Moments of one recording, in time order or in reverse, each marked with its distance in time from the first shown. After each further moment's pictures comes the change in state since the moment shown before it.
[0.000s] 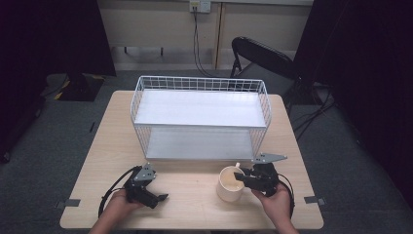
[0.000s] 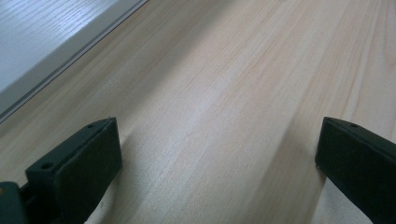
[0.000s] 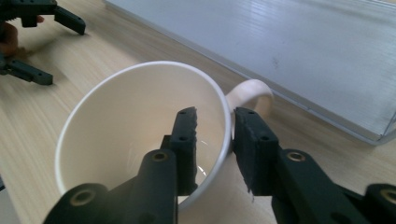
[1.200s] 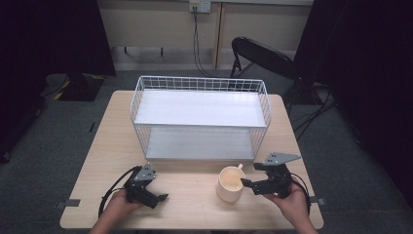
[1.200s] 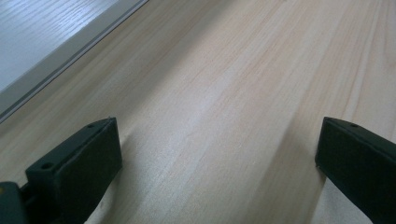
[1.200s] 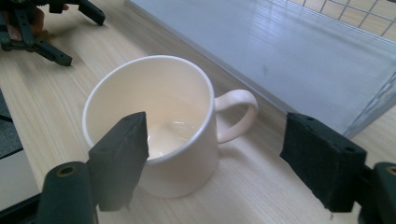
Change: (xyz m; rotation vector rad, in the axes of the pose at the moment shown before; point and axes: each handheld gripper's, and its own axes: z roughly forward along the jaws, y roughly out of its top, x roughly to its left) left arm 0.000 0.000 0.000 0.001 0.002 -0.002; right arm -0.011 0.001 -0.033 -0.012 0.043 -0.118
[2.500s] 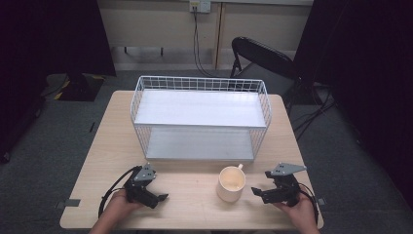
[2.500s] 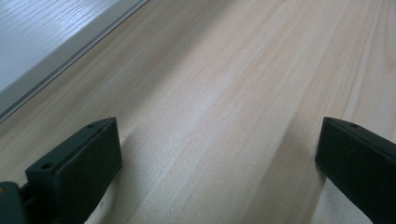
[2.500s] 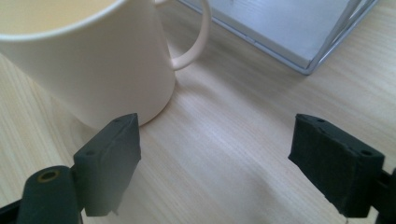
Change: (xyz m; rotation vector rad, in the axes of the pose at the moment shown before) left arm 0.000 0.000 0.000 0.000 0.000 0.000; right arm -0.024 -0.051 0.001 0.054 -0.072 0.010
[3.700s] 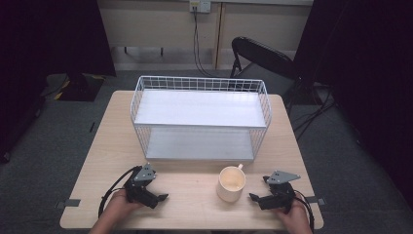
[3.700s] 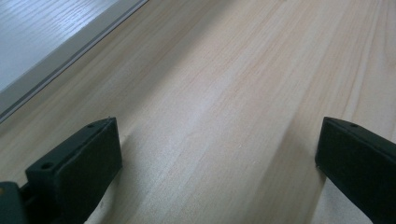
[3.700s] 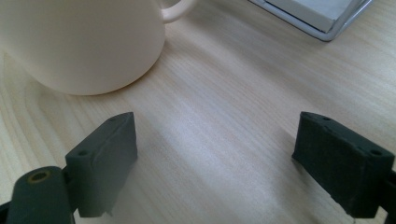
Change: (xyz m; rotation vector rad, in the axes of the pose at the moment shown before) left arm 0.000 0.000 0.000 0.000 0.001 0.001; right arm 0.000 -0.033 0.027 0.005 -0.022 -0.055
